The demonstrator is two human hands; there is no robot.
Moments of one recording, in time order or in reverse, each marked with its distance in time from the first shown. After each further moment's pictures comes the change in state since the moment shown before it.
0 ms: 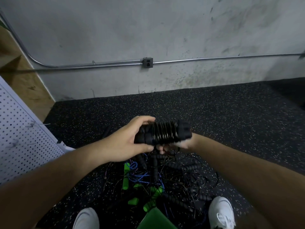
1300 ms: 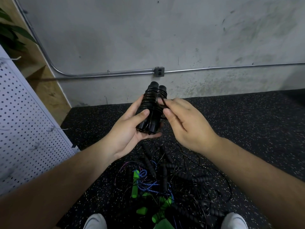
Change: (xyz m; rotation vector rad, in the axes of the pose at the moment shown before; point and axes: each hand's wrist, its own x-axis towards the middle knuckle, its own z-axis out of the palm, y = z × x) left_hand 0.010 0.028 -0.023 -0.959 0.349 -0.048; right_hand -0.009 -0.047 -0.009 -0.533 0.716 -0.804
